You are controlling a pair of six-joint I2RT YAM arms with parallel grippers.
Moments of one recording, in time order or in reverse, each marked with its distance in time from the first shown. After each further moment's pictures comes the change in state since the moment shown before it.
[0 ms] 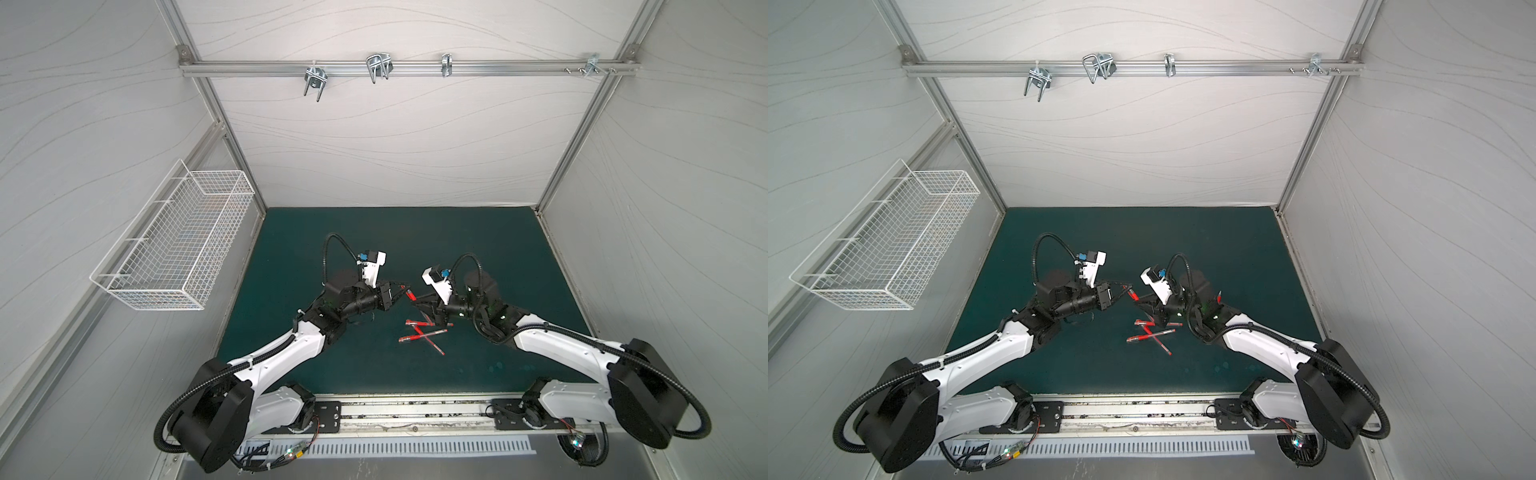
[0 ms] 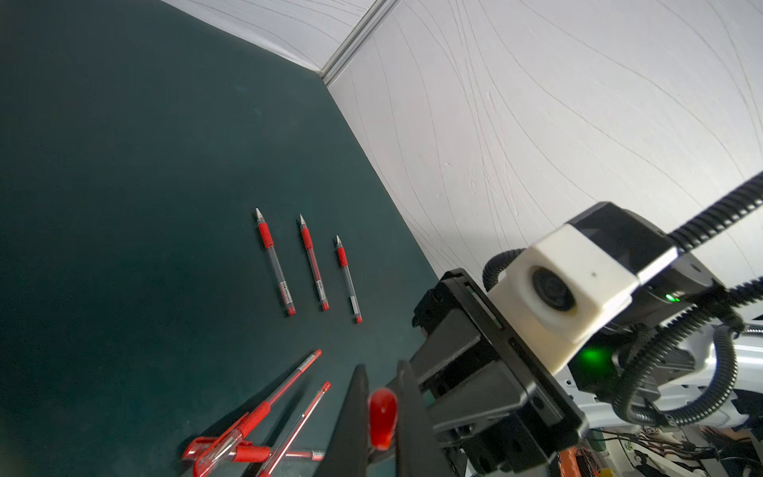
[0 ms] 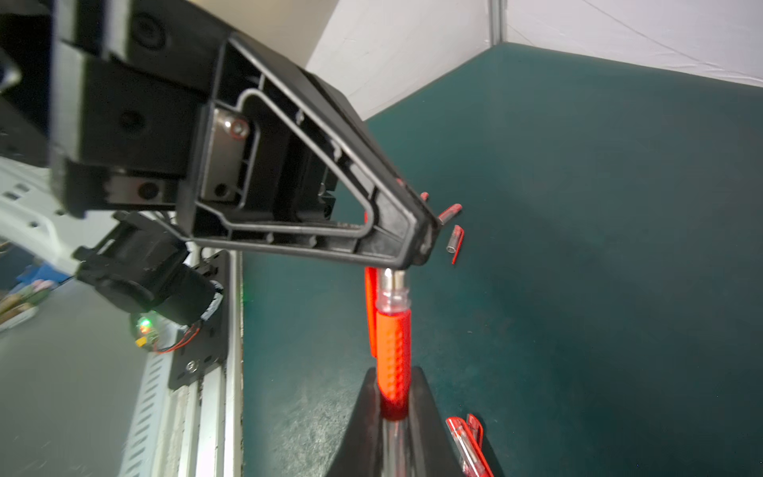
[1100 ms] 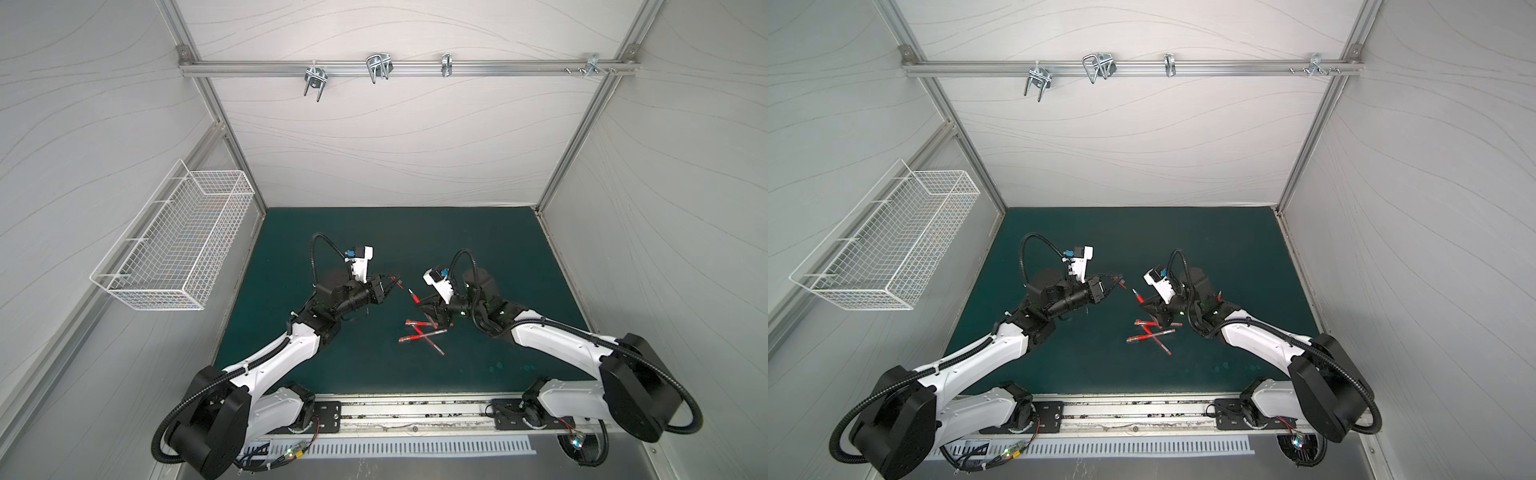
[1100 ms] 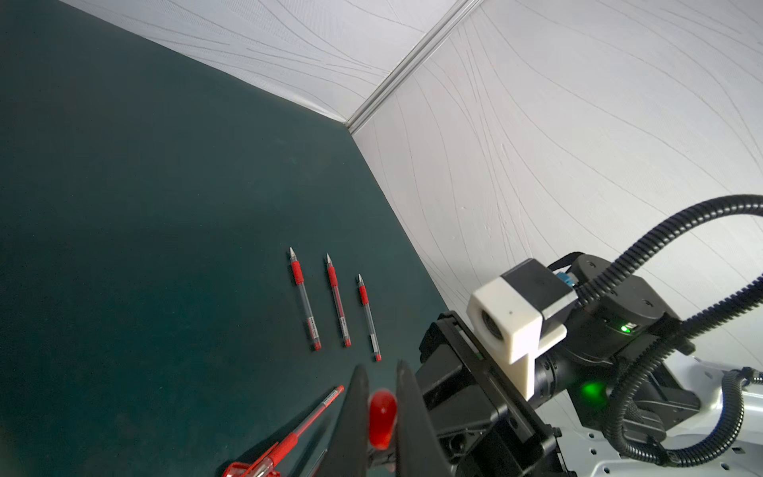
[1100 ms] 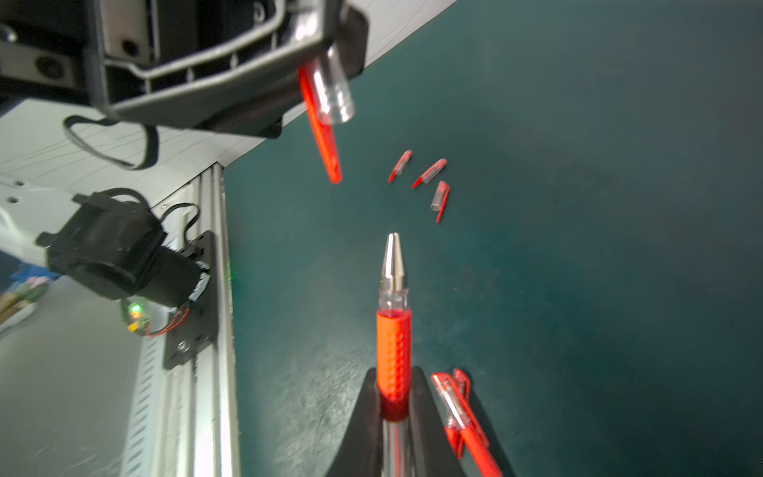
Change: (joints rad) left arm 0.048 -0.034 -0.018 0.039 -0.050 -0.018; right arm -0.079 0.057 0.017 -0.095 -0.132 0.008
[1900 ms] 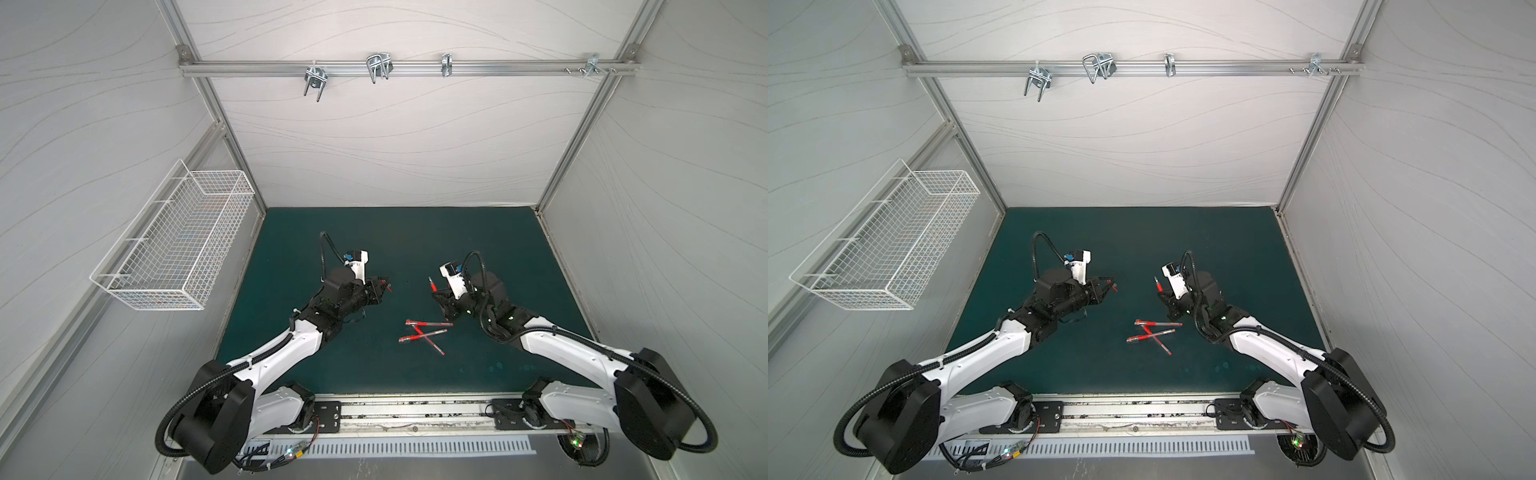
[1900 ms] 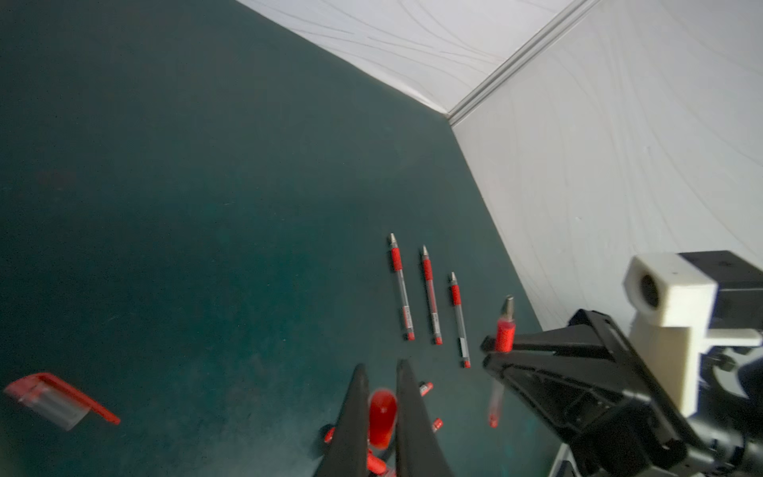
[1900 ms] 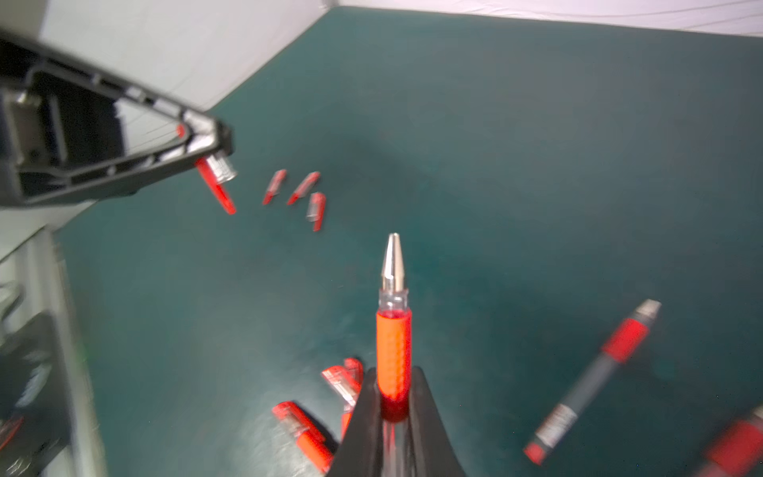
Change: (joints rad) left arm 0.000 0.063 0.040 -0.232 -0.254 0.083; right arm -0.051 -0.114 -0.051 -0.046 0.436 0.094
